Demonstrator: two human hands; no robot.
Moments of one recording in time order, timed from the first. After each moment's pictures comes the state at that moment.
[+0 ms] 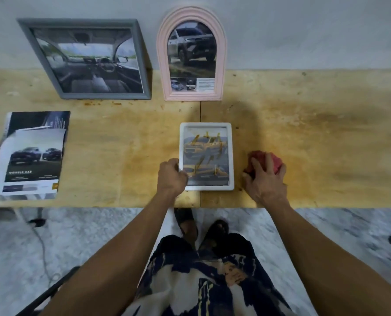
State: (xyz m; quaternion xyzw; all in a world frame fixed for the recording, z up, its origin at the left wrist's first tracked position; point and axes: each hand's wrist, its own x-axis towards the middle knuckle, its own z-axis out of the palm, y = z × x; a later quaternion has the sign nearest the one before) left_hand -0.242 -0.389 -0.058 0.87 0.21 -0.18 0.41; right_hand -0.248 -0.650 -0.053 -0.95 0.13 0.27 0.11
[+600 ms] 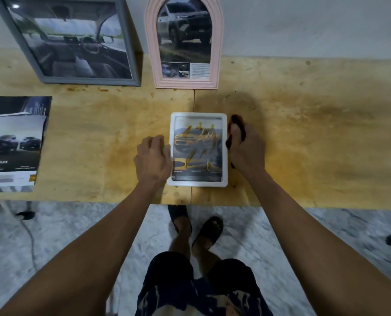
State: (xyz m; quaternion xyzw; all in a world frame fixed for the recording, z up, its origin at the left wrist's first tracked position) left_hand -0.227 -0.380 -0.081 0.96 0.14 -0.05 0.25; right_hand -0.194 -0.606 -0.036 -0.89 0.12 0.00 0.43
